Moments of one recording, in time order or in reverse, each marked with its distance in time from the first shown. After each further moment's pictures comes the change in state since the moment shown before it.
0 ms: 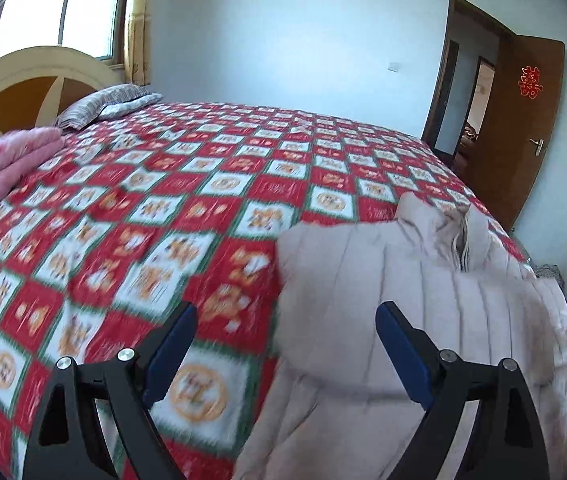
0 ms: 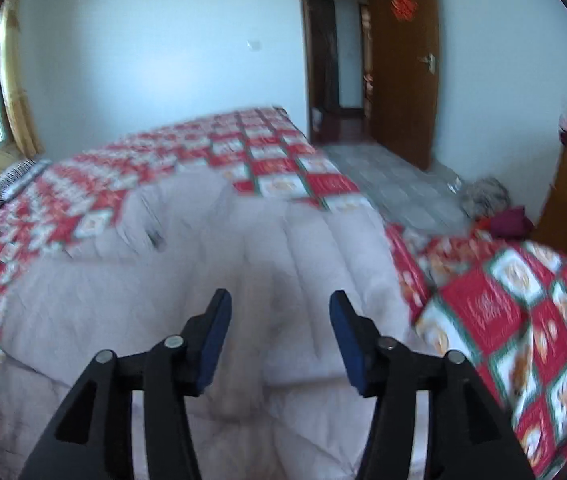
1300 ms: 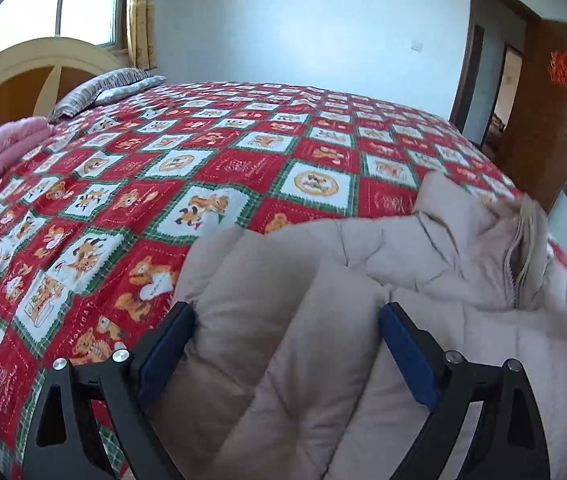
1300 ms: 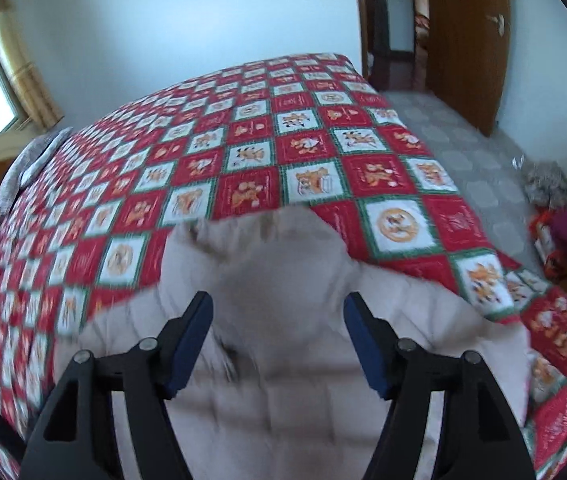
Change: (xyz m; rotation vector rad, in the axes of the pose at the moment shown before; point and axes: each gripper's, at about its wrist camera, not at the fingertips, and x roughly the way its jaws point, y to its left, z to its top) left arm 0.131 -0.069 0.003 -0.016 0.053 0.114; right arm 0.172 0.066 0.132 0.050 0.273 0.067
